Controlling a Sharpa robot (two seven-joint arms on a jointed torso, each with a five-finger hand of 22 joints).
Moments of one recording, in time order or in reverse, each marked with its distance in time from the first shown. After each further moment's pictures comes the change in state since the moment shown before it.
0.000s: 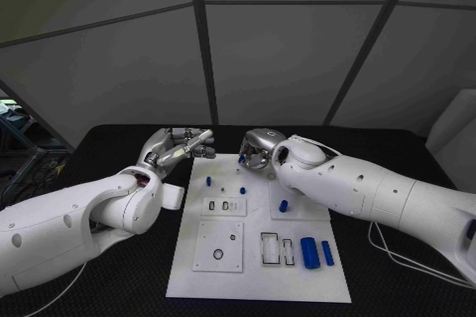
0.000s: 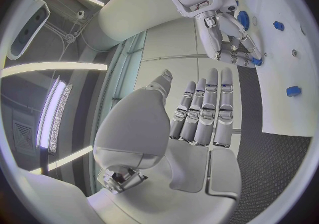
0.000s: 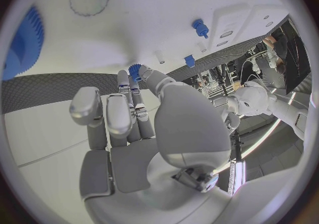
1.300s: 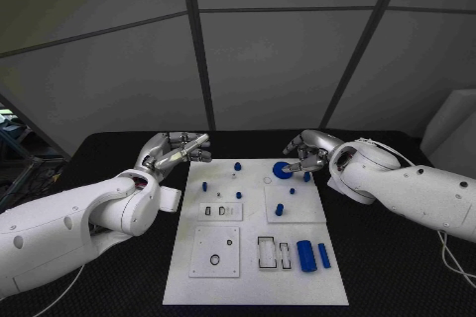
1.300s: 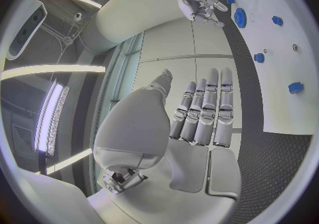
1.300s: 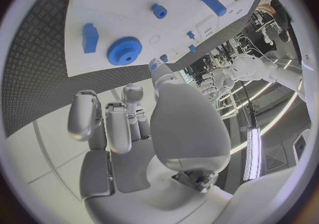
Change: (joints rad) left arm -0.002 -0.002 0.000 -0.034 0.000 0.008 -0.007; left_hand 0.000 0.000 -0.003 -0.003 0.000 -0.003 0.003 0.000 0.000 -0.003 0.003 -0.006 -0.001 -0.004 0.004 -0.004 0.001 0.000 0.000 0.000 0.000 0.000; right arm 0.000 -0.401 0.032 0.336 0.226 0.012 -0.069; right_hand 0.074 -0.056 -0.388 0.184 0.133 -0.243 0.016 0.038 -0.007 0.043 -0.007 0.957 0.861 -0.003 0.001 0.191 0.308 -0.024 0.070 0.002 0.078 0.139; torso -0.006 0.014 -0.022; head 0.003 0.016
